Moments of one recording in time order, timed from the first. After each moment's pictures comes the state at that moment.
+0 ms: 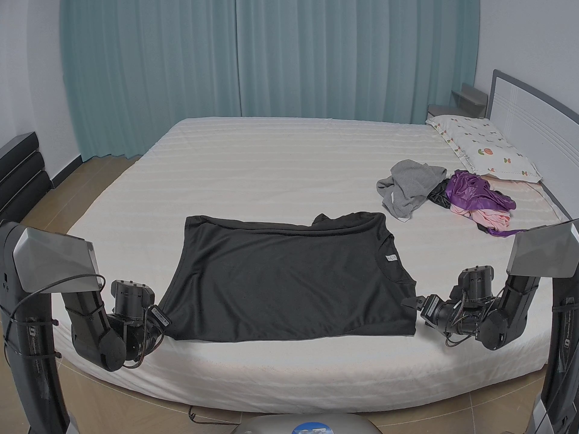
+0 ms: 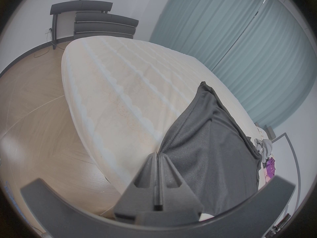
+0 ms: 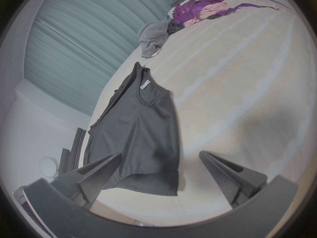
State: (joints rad) left arm -0.14 2.29 -0.45 -1.07 0.26 -0.90; right arm 0.14 2.36 -0.54 -1.13 0.21 0.74
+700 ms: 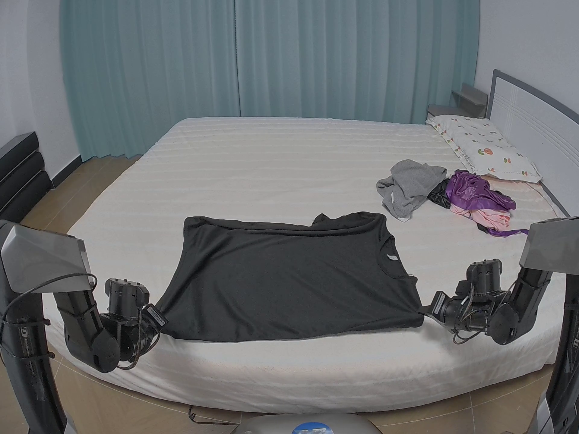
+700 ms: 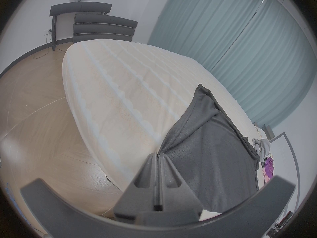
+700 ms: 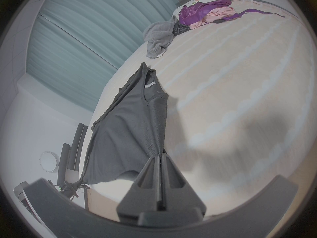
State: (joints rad) left arm -0.14 2.24 -0.40 -1.07 0.26 -0.89; right arm 0.12 2.27 -0.53 -1.04 0.25 0.69
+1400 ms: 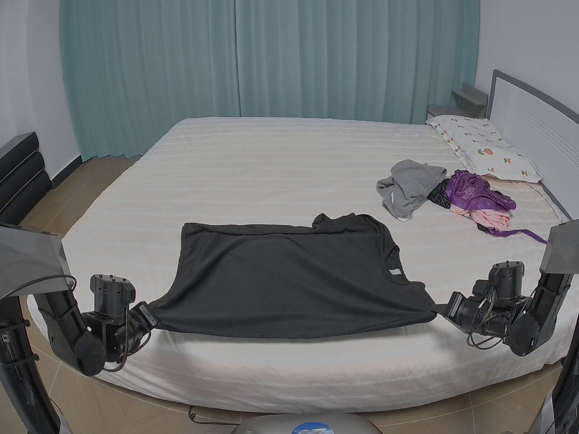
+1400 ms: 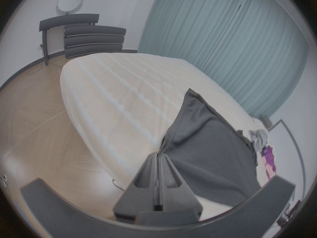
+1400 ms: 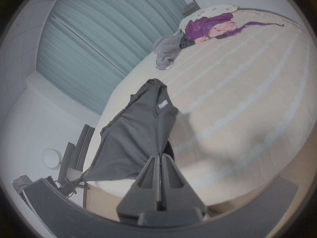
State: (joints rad) left arm -0.14 2.10 -0.31 -1.07 0.26 -0.76; right arm 0.09 2.15 -0.32 -1.20 0.26 0.65
